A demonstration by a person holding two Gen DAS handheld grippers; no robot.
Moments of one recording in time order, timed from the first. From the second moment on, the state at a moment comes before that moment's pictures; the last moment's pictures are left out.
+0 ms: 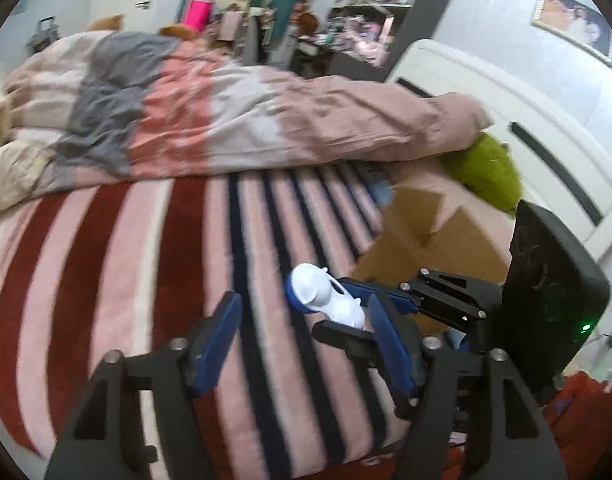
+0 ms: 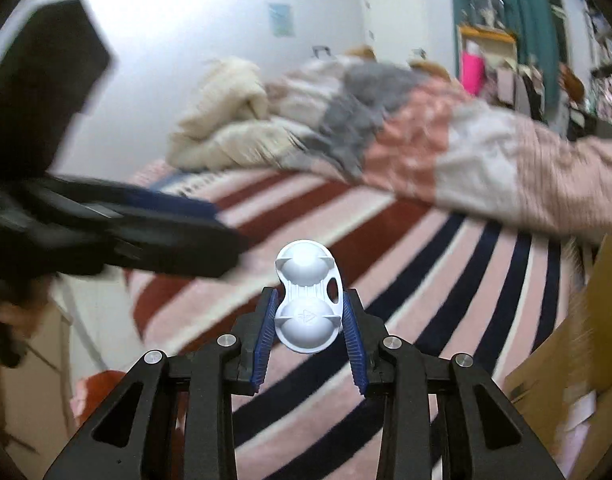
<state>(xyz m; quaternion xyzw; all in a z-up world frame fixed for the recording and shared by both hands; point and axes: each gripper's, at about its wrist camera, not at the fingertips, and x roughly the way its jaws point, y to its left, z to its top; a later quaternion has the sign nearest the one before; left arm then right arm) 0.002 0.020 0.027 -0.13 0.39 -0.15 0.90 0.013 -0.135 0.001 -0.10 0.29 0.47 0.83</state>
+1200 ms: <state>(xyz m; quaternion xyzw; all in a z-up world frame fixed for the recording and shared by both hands) 0.106 -0.146 0.038 -0.05 0.41 -0.22 0.88 0.076 -0.306 0.021 -0.10 0.34 0.33 0.88</state>
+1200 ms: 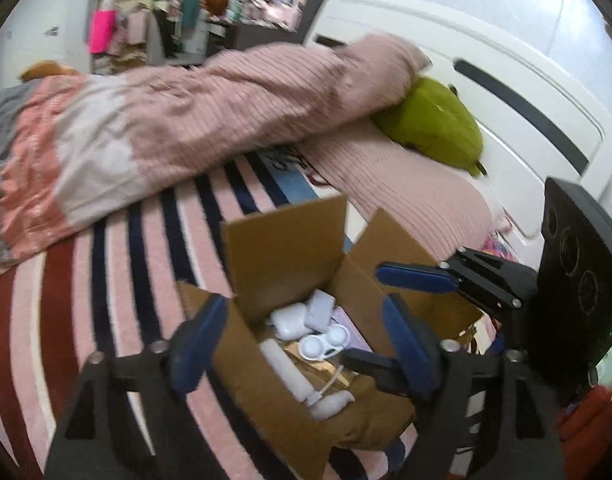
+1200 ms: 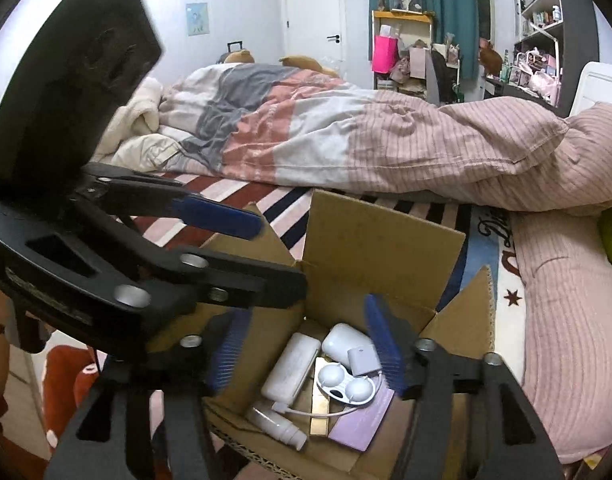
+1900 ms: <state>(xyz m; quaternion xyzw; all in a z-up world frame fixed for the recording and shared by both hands) 0.010 -0.070 0.070 -0.04 0.28 0.02 0.96 0.037 -0.311 0.058 -0.05 0.25 0.35 0.90</state>
